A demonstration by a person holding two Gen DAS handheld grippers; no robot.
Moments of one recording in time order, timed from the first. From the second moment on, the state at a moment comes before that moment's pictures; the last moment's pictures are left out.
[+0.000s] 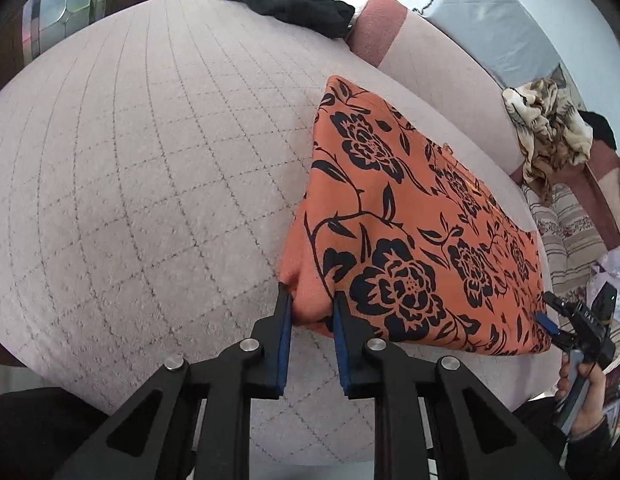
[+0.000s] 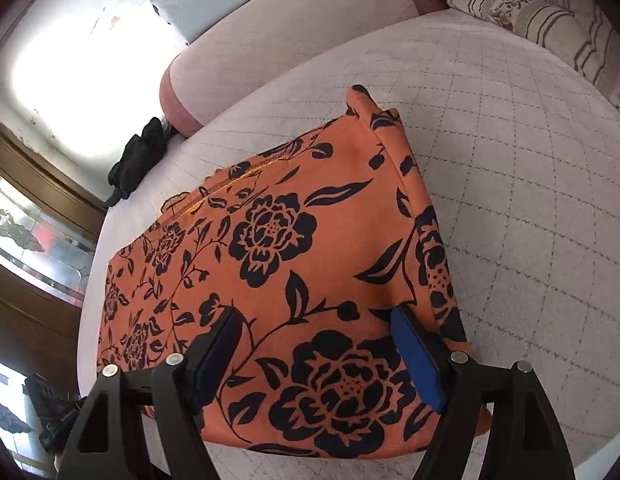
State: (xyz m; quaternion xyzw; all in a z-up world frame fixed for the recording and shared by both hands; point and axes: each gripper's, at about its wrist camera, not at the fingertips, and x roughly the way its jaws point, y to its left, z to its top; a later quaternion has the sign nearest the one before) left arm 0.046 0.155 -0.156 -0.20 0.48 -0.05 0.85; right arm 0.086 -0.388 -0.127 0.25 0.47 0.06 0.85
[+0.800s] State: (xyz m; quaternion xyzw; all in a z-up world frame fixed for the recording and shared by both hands) left arm 0.222 0.118 -0.142 -0.03 0.51 -0.04 0.86; right arm 0.073 -0.423 -0.140 0.35 0.41 0.14 0.83
